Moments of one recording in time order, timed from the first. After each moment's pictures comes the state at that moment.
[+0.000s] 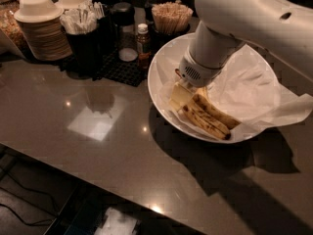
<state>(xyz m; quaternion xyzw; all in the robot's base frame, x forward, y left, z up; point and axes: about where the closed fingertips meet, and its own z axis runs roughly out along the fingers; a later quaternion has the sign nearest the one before) 0.540 -0.067 0.853 -0.45 0.88 0.04 0.15</state>
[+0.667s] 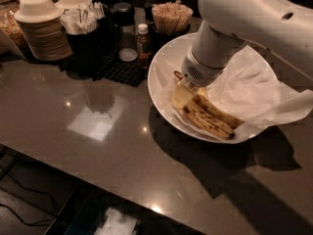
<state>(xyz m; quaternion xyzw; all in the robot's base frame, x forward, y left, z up) 0.544 -0.072 0.852 -0.46 0.88 0.05 0.15</state>
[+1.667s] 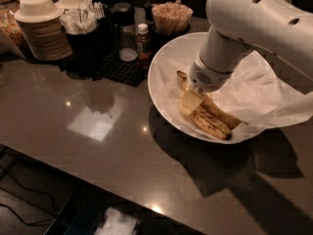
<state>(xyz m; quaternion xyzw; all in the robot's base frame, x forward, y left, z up) 0.537 -0.097 0.838 -0.47 0.87 0.04 0.13</state>
